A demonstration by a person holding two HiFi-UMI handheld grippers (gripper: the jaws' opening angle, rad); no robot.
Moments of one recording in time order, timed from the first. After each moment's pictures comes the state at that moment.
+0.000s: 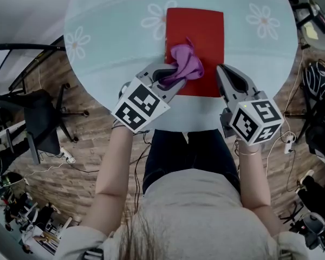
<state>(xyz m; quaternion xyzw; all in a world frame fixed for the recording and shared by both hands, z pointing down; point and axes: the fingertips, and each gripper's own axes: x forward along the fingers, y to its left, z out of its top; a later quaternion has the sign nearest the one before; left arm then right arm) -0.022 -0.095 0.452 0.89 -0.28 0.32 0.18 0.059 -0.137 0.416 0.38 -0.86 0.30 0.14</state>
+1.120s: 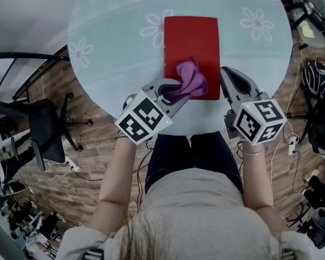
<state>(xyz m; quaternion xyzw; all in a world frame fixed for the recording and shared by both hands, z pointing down) -0.003 -0.068 0.434 0.90 -0.22 0.33 0.17 0.075 -0.142 0.401 0.40 -0.86 0.29 0.14</state>
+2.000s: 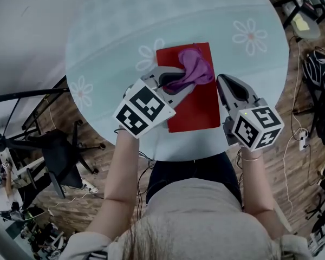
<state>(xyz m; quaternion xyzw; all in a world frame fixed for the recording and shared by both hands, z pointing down) 0.010 -0.187 0.396 0.92 -0.18 0.33 0.13 0.082 -0.199 0.401 0.44 -0.83 0.31 0.10</state>
